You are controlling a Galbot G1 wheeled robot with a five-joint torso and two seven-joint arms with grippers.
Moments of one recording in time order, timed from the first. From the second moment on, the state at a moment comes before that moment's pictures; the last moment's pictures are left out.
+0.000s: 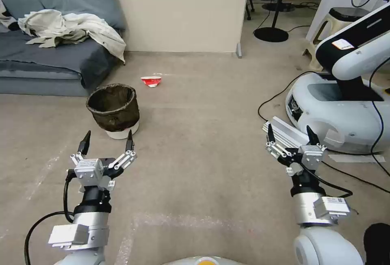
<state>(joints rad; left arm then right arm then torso) 1.85 -1.44 -0.58 -2.44 -0.06 -0.16 -0.14 -1.67 1.57 0.55 2.34 -0.03 0.01 0.05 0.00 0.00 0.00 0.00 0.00</state>
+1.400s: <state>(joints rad) 1.84 -1.45 -0.58 -2.40 -0.05 -0.17 -0.13 -1.67 1.57 0.54 2.31 -0.02 0.02 0.05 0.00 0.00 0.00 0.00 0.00</state>
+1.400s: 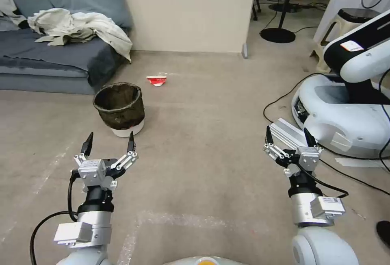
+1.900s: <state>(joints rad) 1.84 -1.46 -0.58 -2.40 -0.05 -0.18 -0.13 -1.67 1.57 0.54 2.31 -0.02 0.02 0.06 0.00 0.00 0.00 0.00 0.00</state>
